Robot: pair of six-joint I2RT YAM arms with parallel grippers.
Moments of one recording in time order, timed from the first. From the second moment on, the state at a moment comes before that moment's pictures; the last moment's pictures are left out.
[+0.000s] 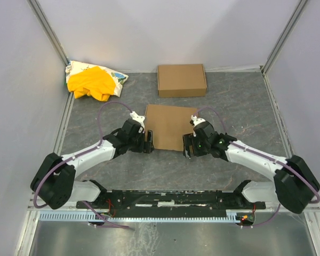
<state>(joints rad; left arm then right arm) -0.62 1.32 0.65 -0.21 0.04 -0.43 0.70 1.31 0.68 -0.32 0.02 0.45</state>
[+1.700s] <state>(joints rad) -0.62 1.35 0.53 0.15 0.09 -0.55 0.62 1.74 1.25 -0.46 0.00 0.36</state>
